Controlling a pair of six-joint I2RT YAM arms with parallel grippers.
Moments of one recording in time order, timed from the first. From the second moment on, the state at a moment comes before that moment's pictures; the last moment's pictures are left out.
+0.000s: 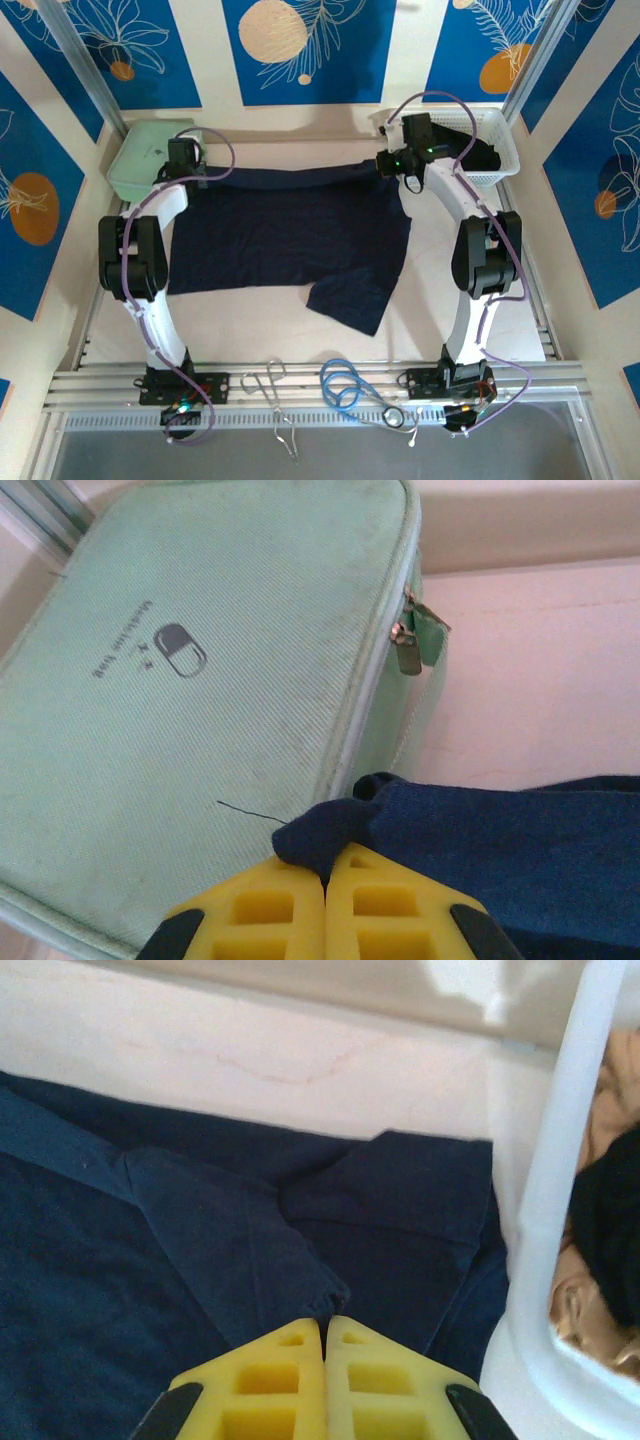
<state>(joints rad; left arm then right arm) 0.00 1.95 1.40 -0.08 -0.30 0.09 0.18 1.94 1.64 -0.51 -0.19 -0.05</state>
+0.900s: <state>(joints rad) 0.00 1.86 1.21 -0.12 -0.35 -0.04 0.26 1.94 1.37 -0.71 -0.26 0.20</state>
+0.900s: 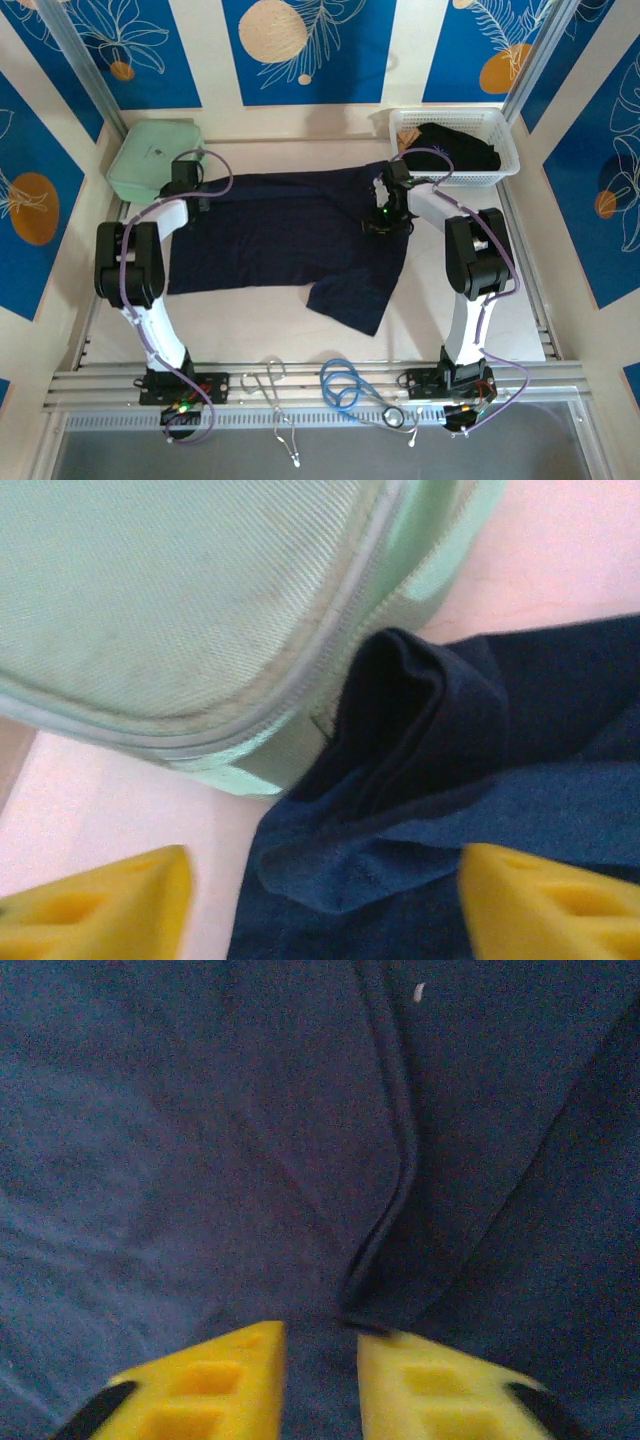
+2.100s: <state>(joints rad) 0.00 1.41 1.21 -0.58 -0.28 -0.24 0.24 2.64 2.52 -1.08 -0.40 0.09</state>
